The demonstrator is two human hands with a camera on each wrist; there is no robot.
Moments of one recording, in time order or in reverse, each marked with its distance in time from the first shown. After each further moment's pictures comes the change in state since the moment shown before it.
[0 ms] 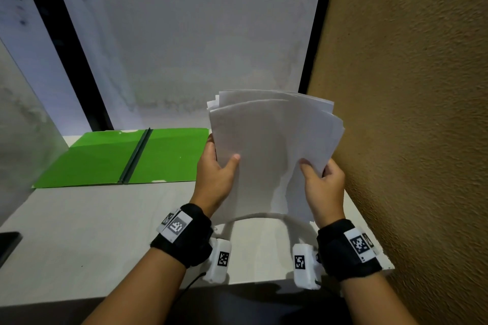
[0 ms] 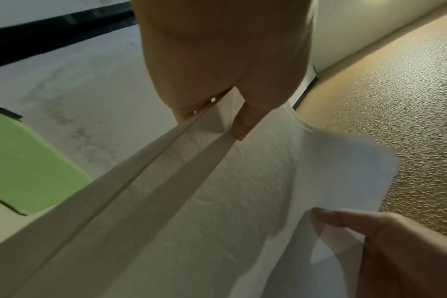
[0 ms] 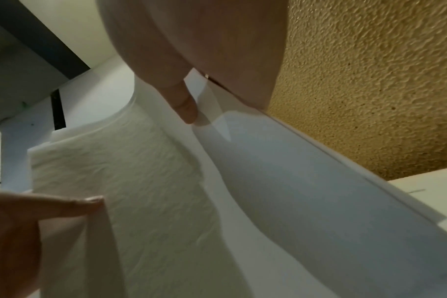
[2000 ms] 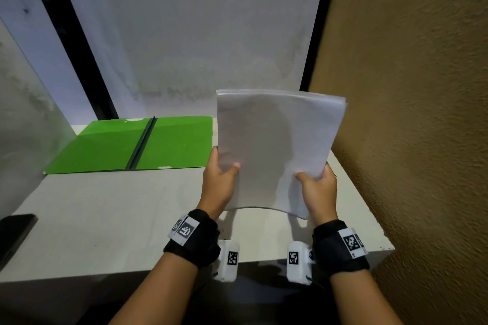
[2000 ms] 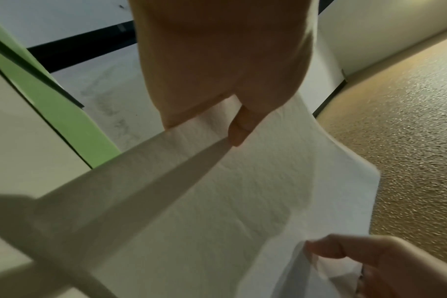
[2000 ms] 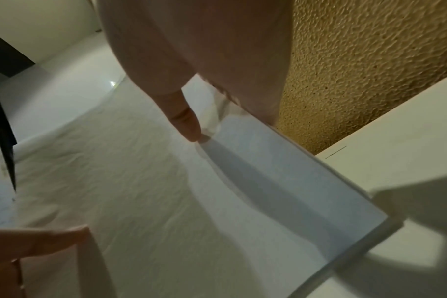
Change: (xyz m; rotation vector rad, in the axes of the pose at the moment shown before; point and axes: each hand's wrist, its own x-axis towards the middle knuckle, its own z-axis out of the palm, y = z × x) left_hand -0.032 -0.031 -0.006 0.053 0.001 -0.169; right_hand -0.022 0.036 -0.001 -0.078 0.054 0.171
